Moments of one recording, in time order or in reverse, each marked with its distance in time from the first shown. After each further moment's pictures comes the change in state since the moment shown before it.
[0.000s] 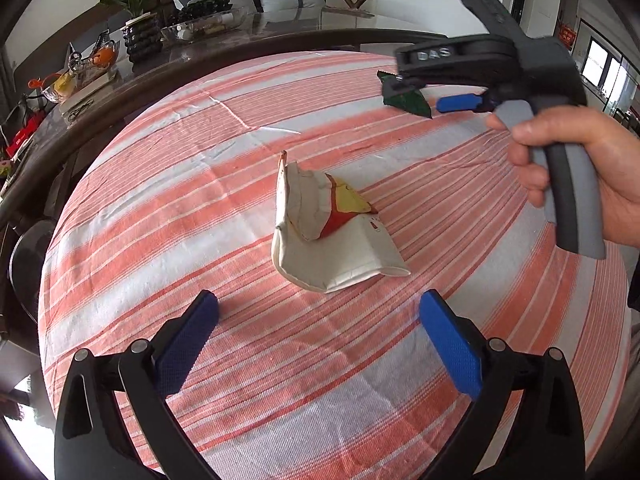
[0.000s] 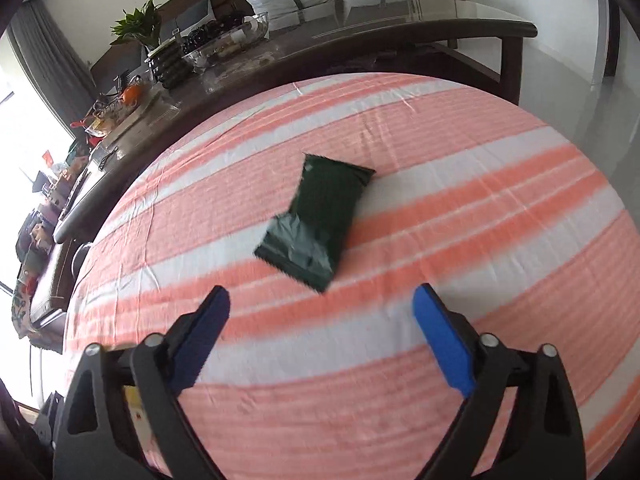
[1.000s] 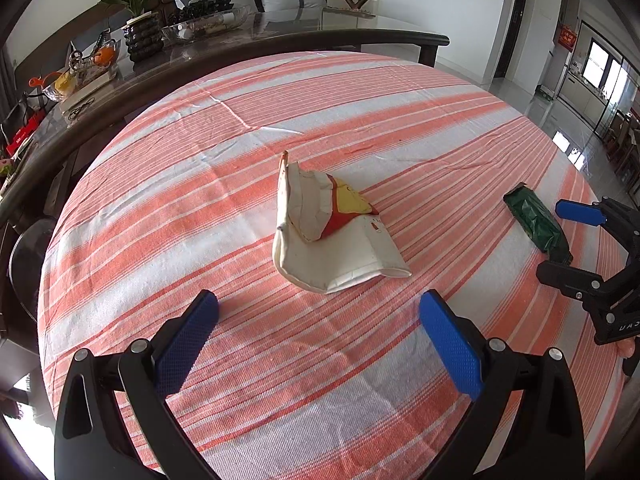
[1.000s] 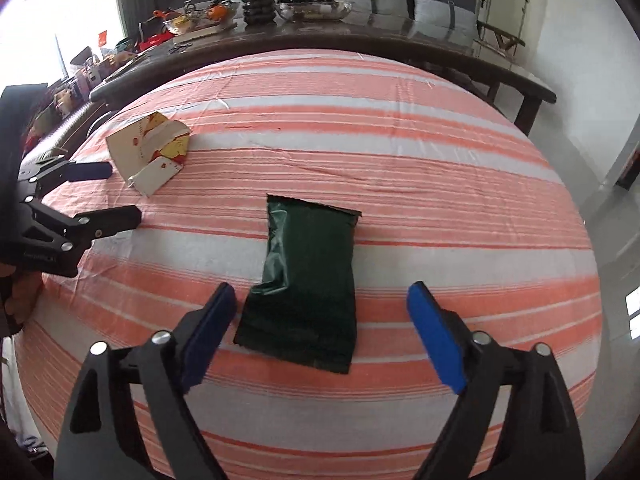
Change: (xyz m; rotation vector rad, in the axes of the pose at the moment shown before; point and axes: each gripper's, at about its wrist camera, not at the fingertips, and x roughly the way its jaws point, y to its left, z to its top) left arm 0.000 0.001 0.000 -0.002 -0.001 -0.002; right arm -0.078 -0.001 -0.140 -0.362 0.005 -0.071
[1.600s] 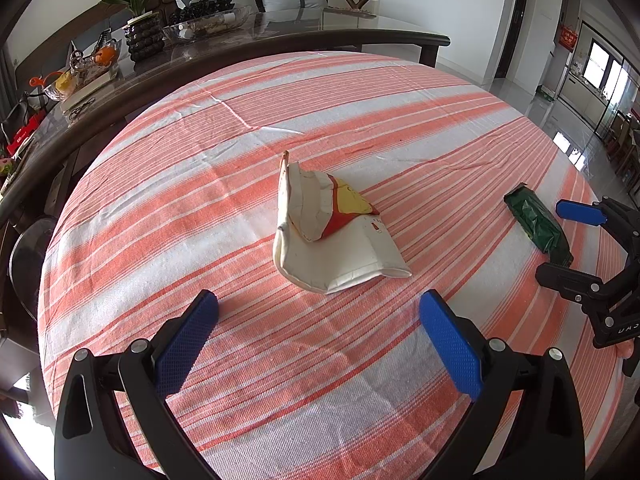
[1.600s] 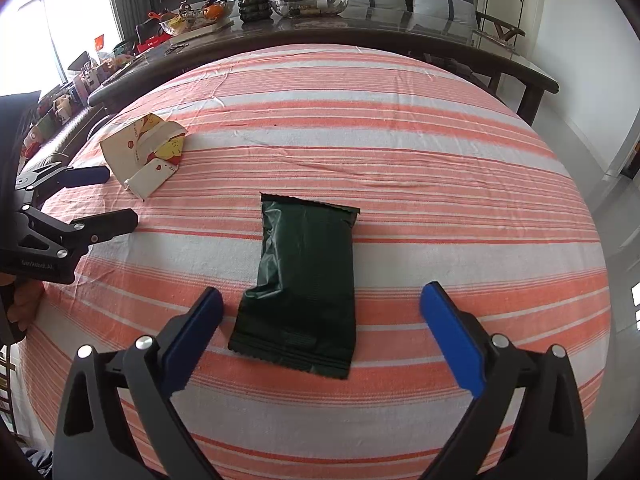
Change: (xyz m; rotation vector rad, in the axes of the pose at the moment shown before) left arm 0.000 0.001 0.000 -0.001 0.000 0.000; right arm 0.001 0.000 -0.002 0.001 0.007 0.011
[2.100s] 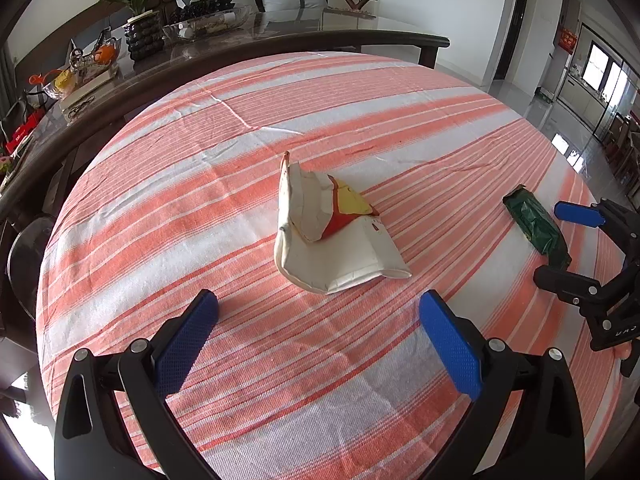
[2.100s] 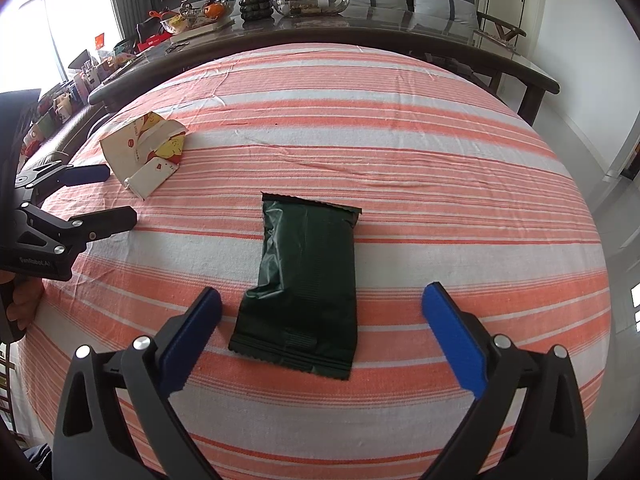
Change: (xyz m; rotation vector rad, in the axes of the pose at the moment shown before) left arm 0.001 0.002 0.000 -0.002 0.000 -0.004; right arm 0.001 0.001 -0.001 -0.004 0.002 0.000
